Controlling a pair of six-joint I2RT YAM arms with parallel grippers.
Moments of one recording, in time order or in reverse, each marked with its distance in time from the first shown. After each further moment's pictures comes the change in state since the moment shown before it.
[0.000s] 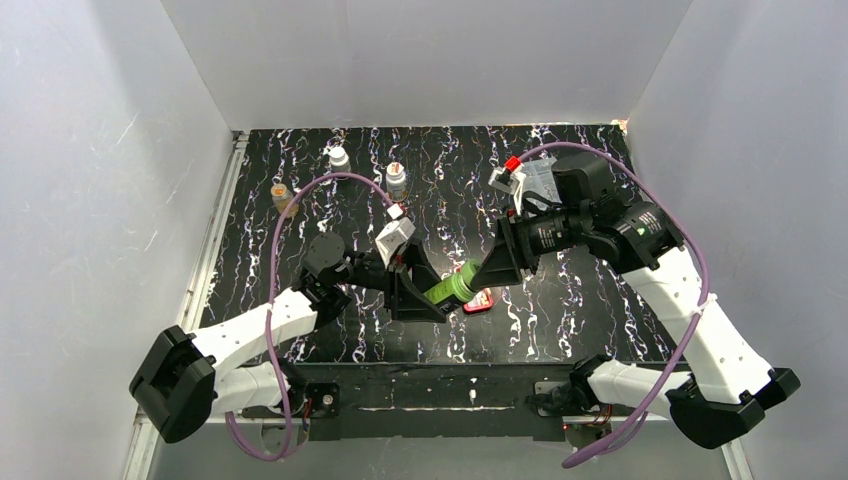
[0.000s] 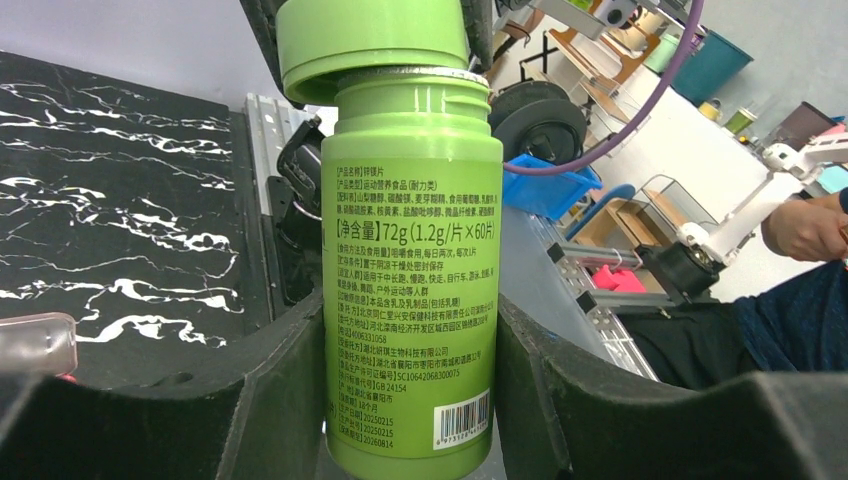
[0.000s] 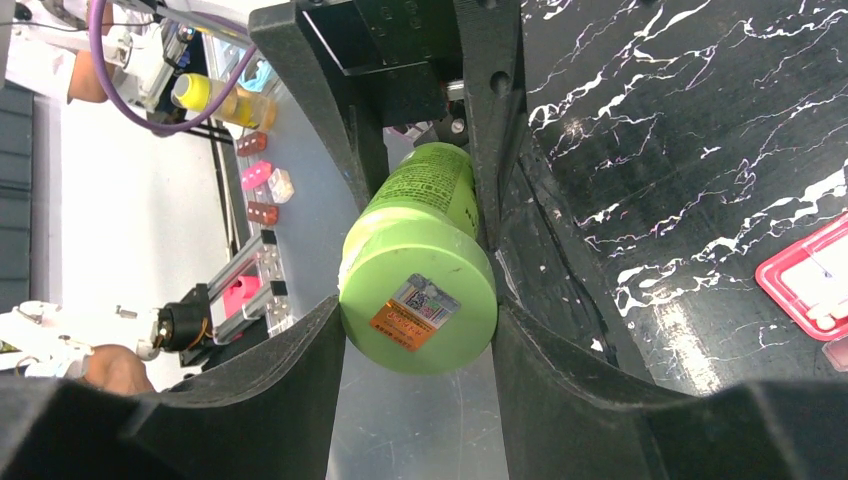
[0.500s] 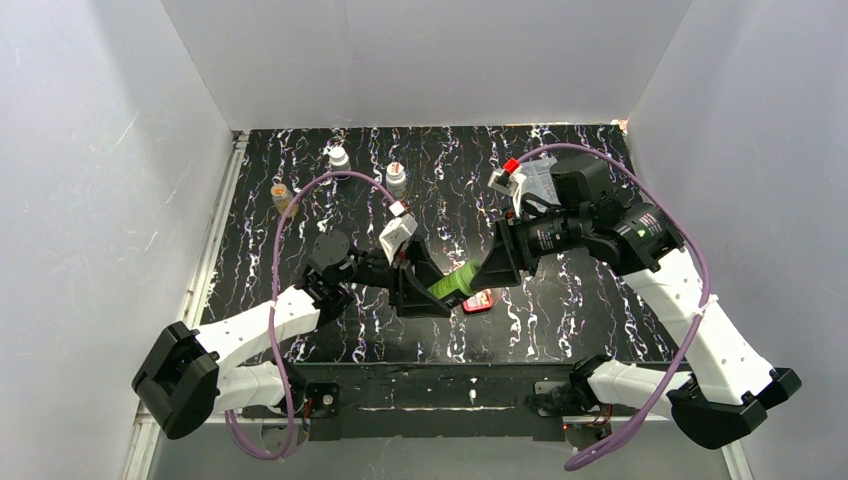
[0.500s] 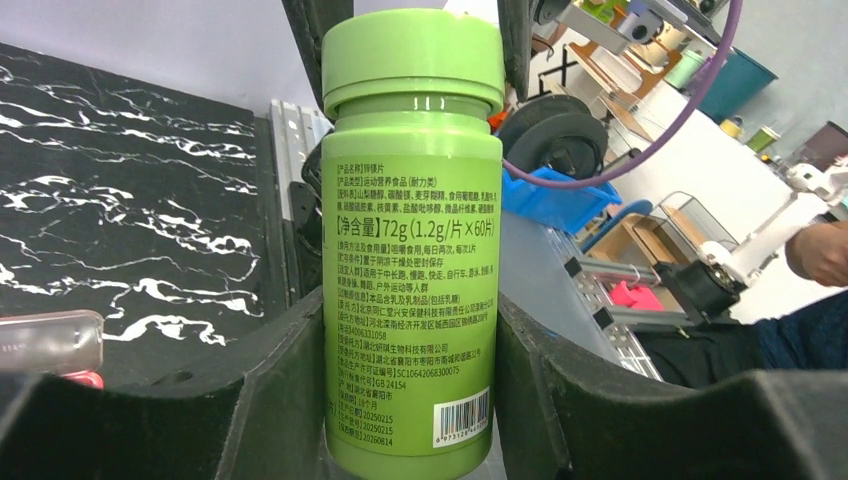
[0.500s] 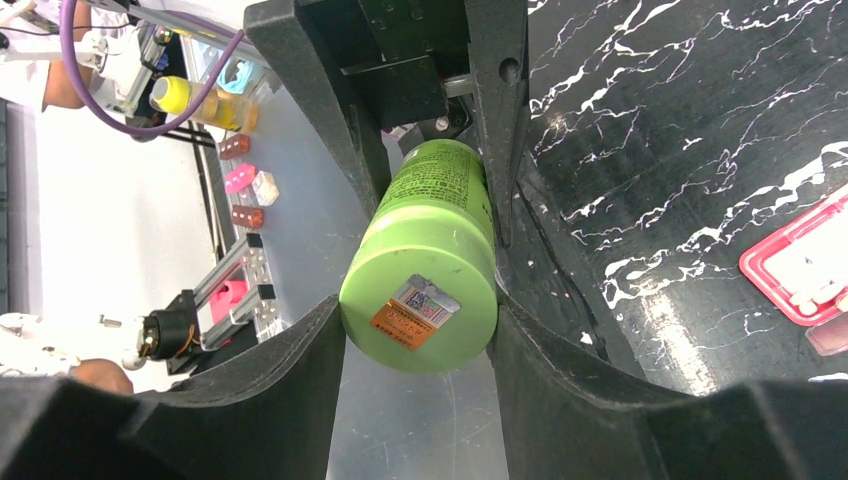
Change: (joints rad) left arm -0.004 0.025 0.014 -0.030 -0.031 0.026; right arm 0.021 -0.004 0.004 -0.016 0.044 -0.002
